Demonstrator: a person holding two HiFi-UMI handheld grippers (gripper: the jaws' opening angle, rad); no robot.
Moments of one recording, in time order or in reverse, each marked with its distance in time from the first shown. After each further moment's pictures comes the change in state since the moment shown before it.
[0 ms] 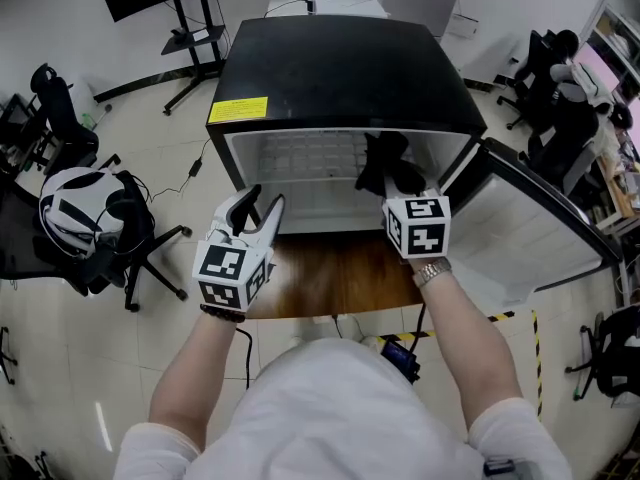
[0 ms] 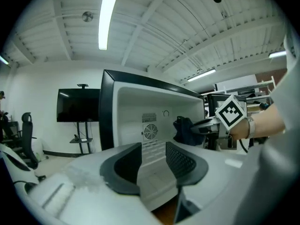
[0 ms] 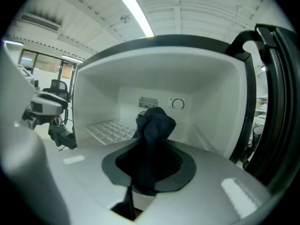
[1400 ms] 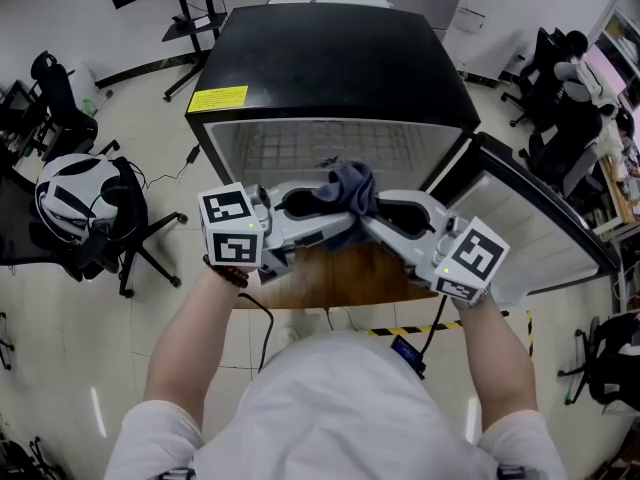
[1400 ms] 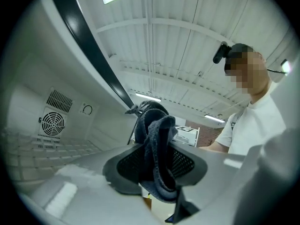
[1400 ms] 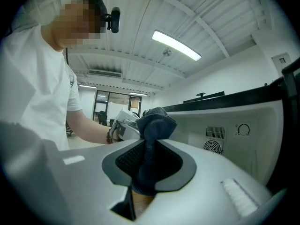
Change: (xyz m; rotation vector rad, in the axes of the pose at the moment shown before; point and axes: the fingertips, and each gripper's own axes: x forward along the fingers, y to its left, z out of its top) left arm 0.018 -0.159 0.060 -0.304 -0.093 -0.967; right arm -0.133 0.087 0.050 -0.087 -0.303 0.872
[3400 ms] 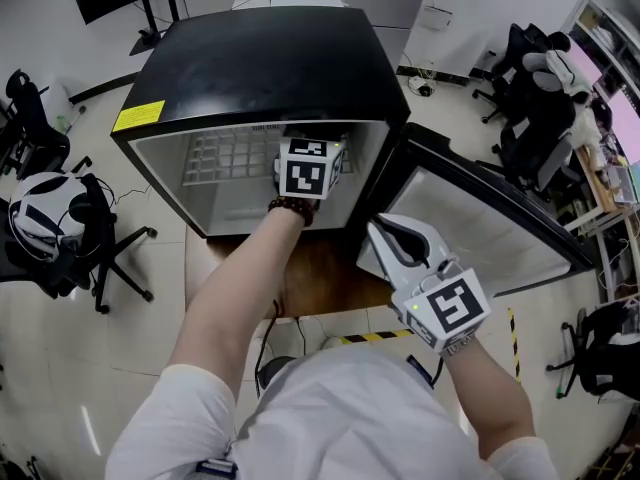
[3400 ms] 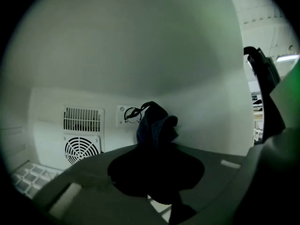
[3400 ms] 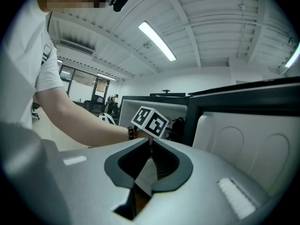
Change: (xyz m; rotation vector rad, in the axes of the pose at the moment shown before) left arm 0.124 0.218 0.019 0.258 0.022 0.943; right arm -0.118 -0.042 -0.031 -0.053 0.143 -0.494
